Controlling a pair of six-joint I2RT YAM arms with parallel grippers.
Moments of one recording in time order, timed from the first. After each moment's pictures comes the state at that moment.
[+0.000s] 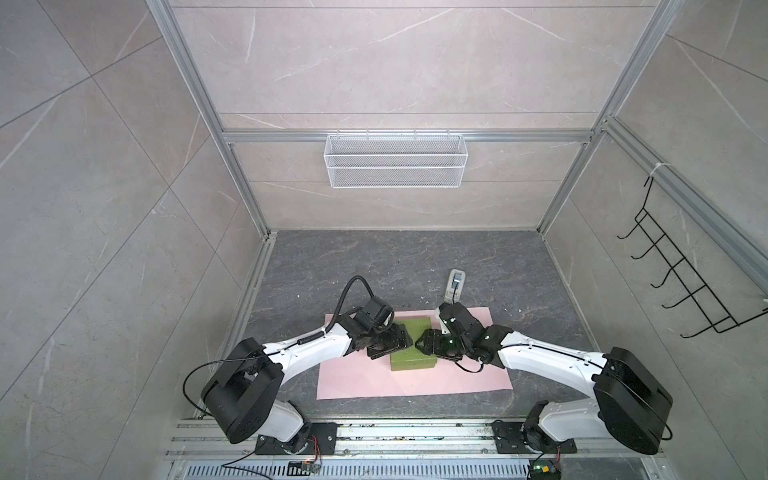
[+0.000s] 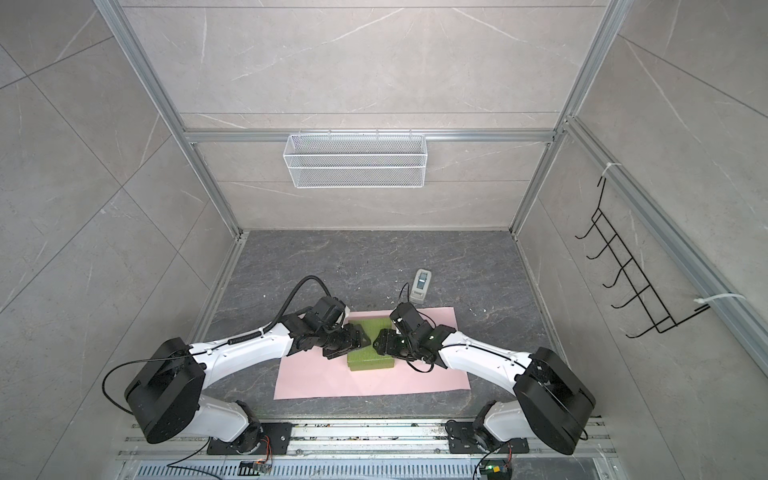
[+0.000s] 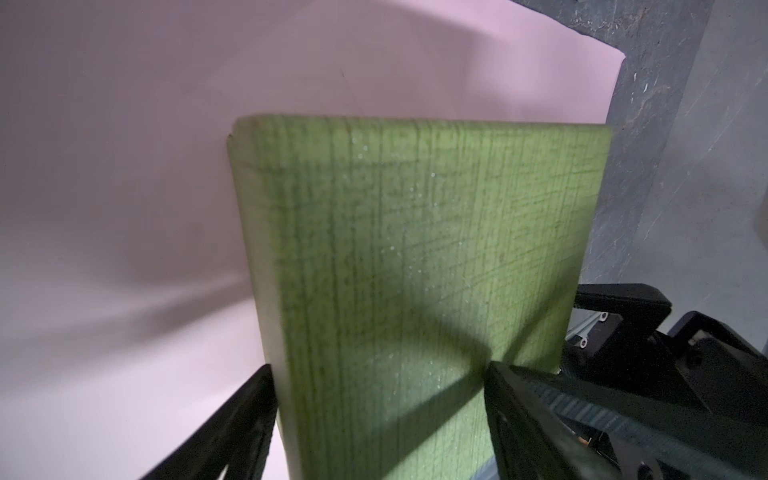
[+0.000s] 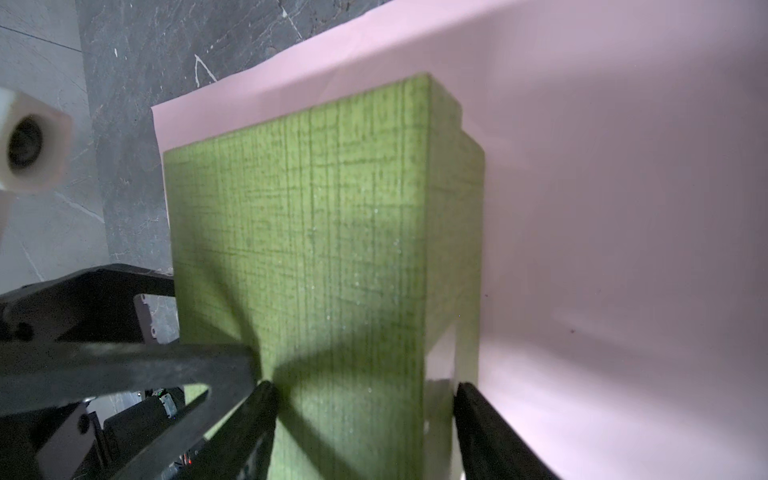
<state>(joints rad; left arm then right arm) -0.78 1.45 0.81 -0.37 0.32 -0.91 0.79 1.38 0.71 -0.26 -0.20 0.88</state>
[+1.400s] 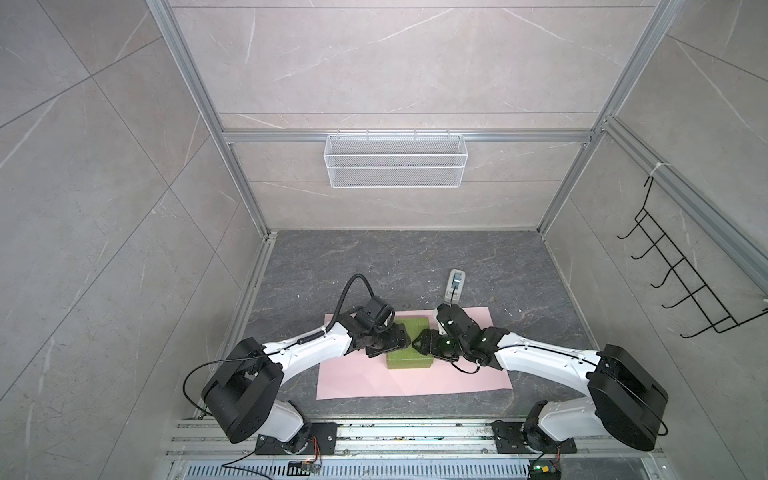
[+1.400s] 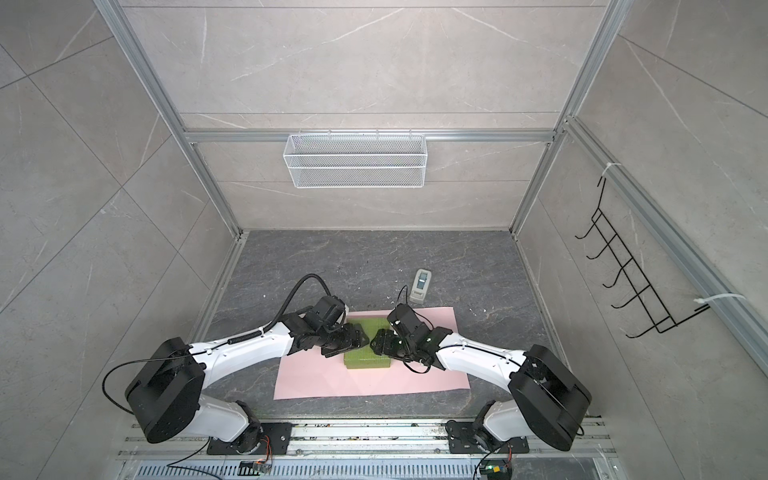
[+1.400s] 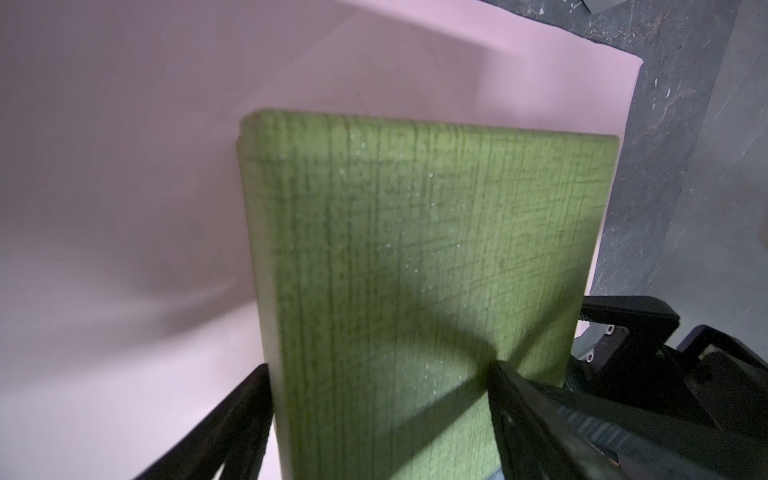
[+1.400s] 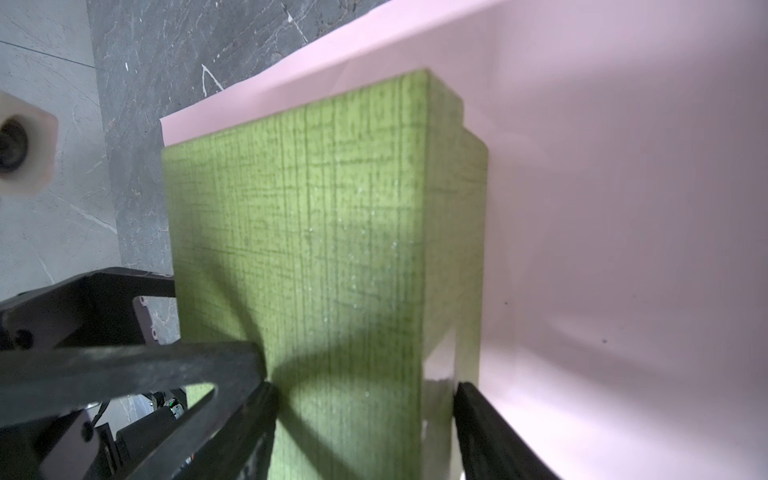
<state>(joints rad) -0.78 1.46 0.82 -0.39 0.26 -0.88 0.81 1.40 0.70 -0.19 -0.18 0.94</state>
